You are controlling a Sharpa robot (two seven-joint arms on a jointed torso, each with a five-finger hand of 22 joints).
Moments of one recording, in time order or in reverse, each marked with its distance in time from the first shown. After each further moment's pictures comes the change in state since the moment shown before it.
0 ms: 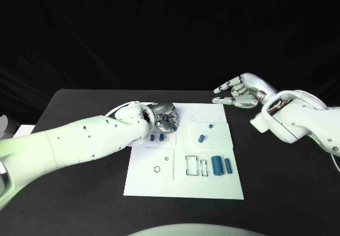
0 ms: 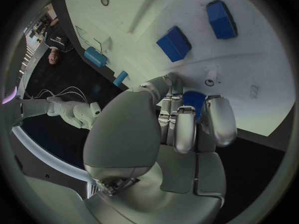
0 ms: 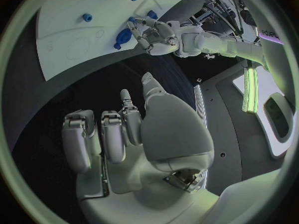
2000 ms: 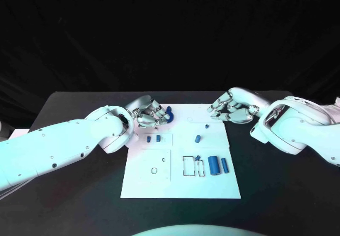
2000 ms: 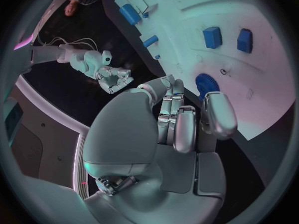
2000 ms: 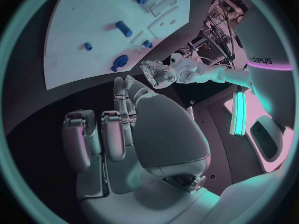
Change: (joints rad) left arm 0.000 -0.209 0.023 0.203 0.485 -0.174 0.141; left_hand -0.080 -0.022 0.006 -0.024 -0.001 0.001 0.020 -0.063 -0.028 0.002 0.017 -0.082 -0.008 0.000 0.012 -0.022 -0.072 0.000 -0.026 0.013 -0.107 -0.092; right arm -0.034 -0.084 -0.001 0.161 -0.276 0.097 -0.050; right_hand 0.212 -0.010 0.248 -0.102 -0.010 0.130 -0.012 0.010 0.010 -0.265 0.007 -1.252 -0.818 -0.002 -0.001 -0.052 -0.001 0.000 0.000 -0.003 -0.023 0.000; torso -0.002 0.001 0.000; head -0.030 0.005
